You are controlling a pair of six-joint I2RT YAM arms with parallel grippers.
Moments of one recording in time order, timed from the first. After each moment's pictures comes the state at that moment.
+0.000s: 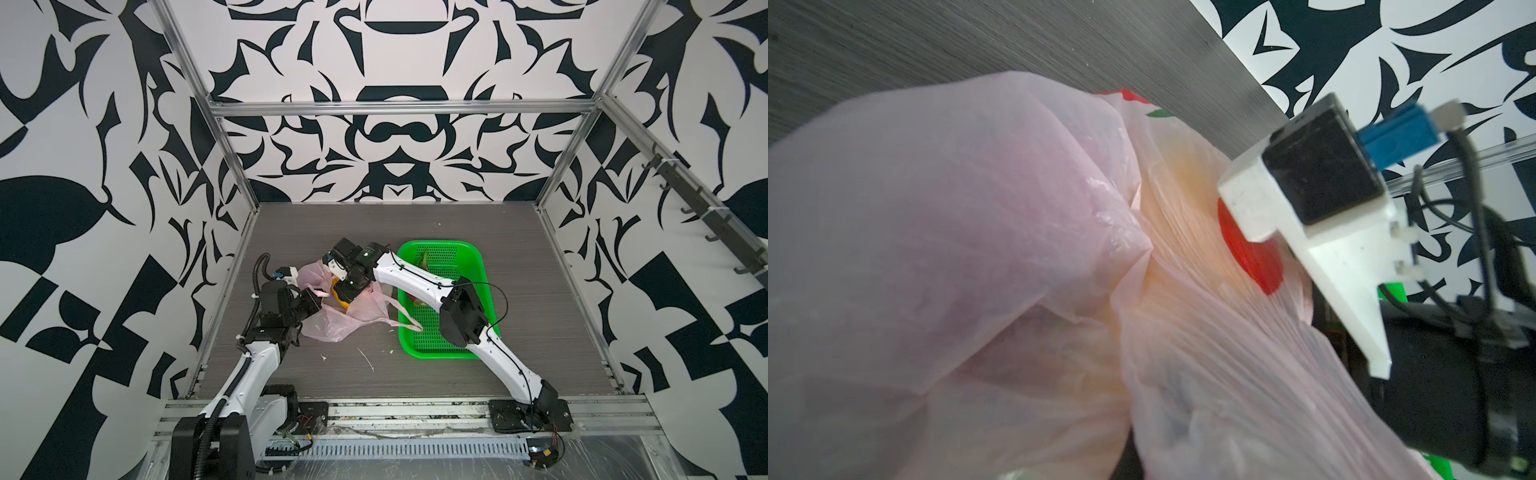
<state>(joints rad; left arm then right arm) -0.02 0.97 0.37 0.01 0.41 -0.60 0.95 2.55 2.43 -1.04 -0.13 0.07</state>
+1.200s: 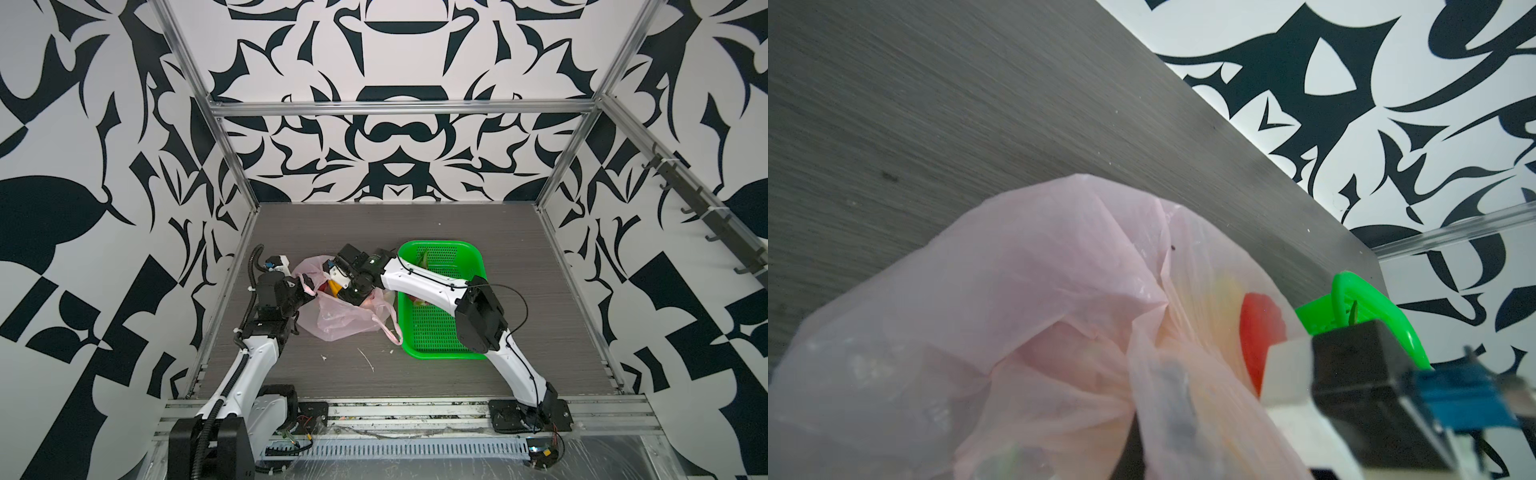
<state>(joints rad) -0.02 0.97 0.46 0.03 0.24 -0.61 0.99 2.33 2.09 -0.90 -0.16 0.06</state>
